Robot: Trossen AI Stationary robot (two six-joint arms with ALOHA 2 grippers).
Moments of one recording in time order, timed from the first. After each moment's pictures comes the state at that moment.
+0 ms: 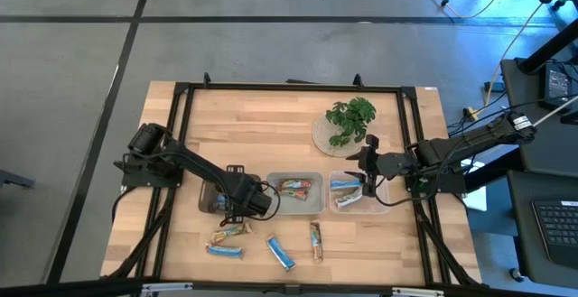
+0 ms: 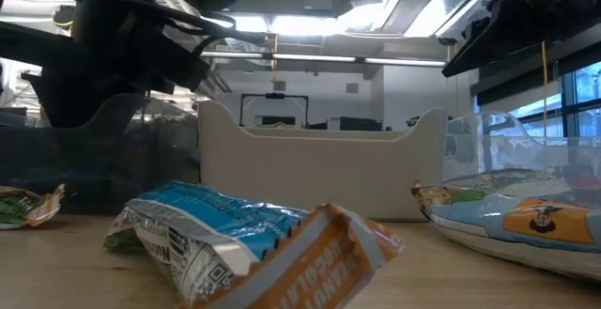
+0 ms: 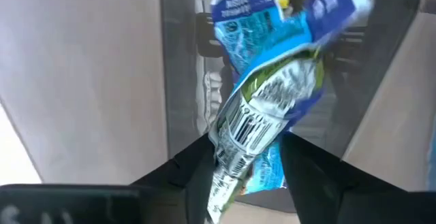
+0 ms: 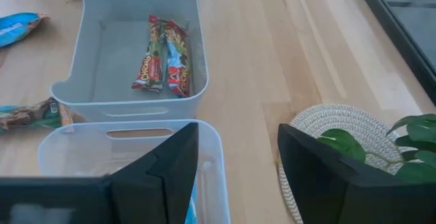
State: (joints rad) left arm -0.36 1.83 1.21 -1.16 -0.09 -0.46; right arm 0.30 0.94 0.62 -0.39 0.41 0.17
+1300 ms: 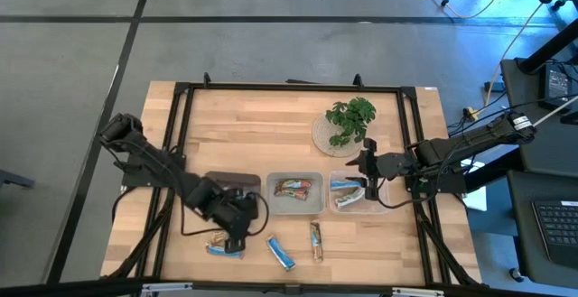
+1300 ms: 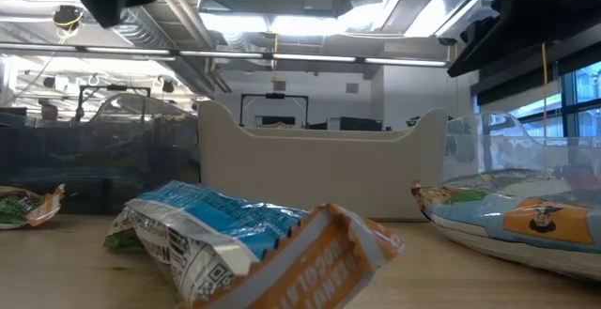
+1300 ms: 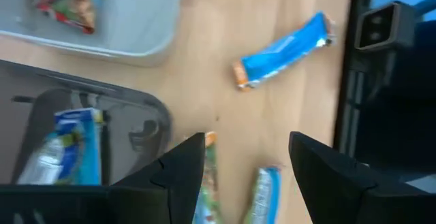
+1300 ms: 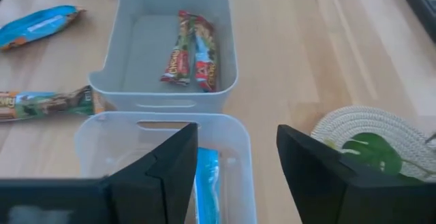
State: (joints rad) left arm -0.58 1.56 1.22 -0.75 -0.11 -0.78; right arm 0.30 0.94 0.62 -0.39 0.31 0.16
